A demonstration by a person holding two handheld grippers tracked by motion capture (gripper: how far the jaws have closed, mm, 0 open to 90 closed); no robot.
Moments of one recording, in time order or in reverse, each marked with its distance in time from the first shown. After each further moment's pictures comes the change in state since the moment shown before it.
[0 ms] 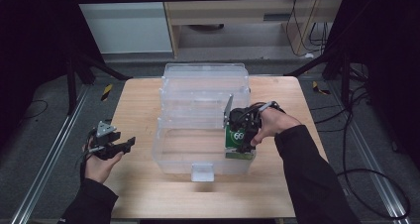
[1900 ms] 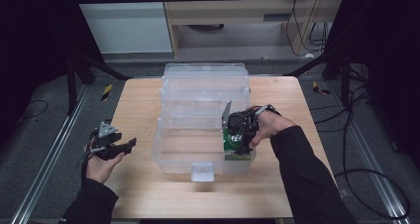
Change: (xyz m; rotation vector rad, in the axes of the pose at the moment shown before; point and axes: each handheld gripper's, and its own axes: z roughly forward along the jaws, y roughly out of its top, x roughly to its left) left arm -0.002 -0.002 0.003 0.017 -0.004 0.016; right arm -0.003 -0.001 0.021 -0.018 -0.009 -0.073
